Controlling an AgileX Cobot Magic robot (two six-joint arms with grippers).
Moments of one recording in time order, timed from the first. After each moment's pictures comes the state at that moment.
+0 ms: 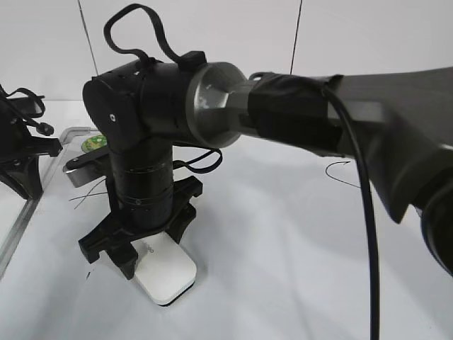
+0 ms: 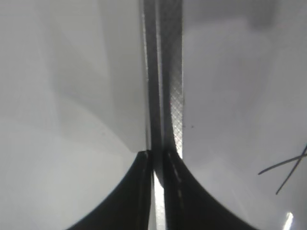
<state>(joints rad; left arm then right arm) -0.03 2.11 -1.51 -0.16 1.11 0.07 0.89 2.31 -1.93 0.03 1.23 0.12</state>
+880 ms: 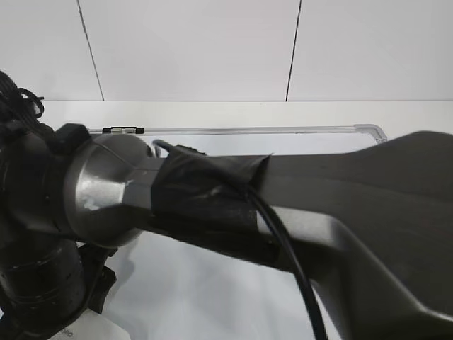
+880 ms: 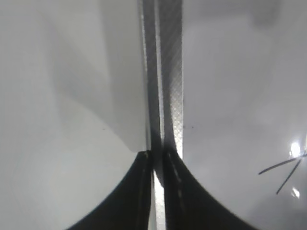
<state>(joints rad) -0.03 2.11 -1.51 -0.16 1.12 0.07 1.14 2.33 -2.01 0.08 1.24 -0.01</state>
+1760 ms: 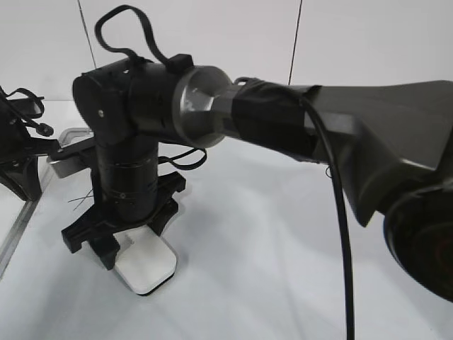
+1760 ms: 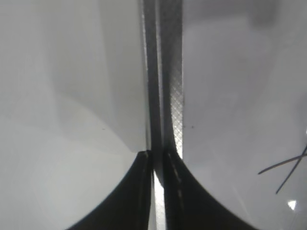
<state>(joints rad) -0.03 2.11 -1.51 -0.16 1.12 0.07 0.90 2.36 -2.04 0.06 1.22 0.10</state>
